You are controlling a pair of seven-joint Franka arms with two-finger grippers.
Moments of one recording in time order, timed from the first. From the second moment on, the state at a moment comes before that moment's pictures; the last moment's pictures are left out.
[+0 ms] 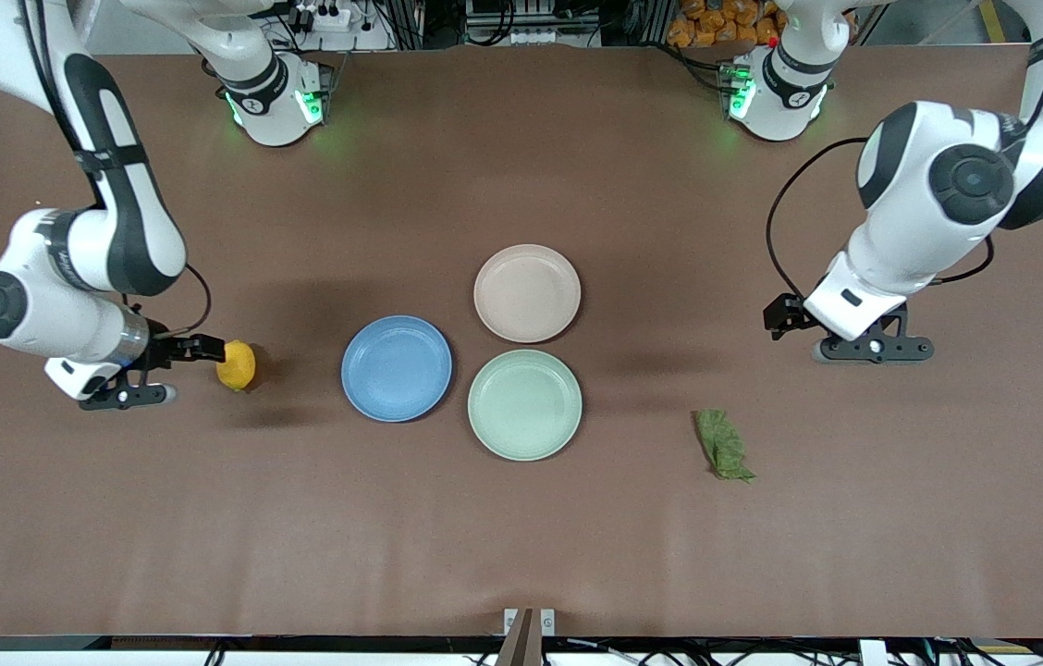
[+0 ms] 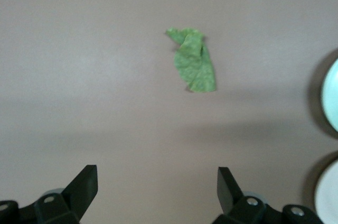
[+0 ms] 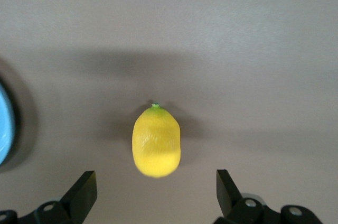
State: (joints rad) left arm 0.12 0.13 -0.38 -1.89 0.06 2.09 -0.24; right arm 0.04 0.32 -0.09 -1.92 0.08 2.11 -0.17
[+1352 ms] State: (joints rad) left arm 0.00 -0.08 -0.23 -1.70 0.00 1.62 -0.10; right arm 0.07 0.15 -0.10 -1.50 0.08 1.57 0.05
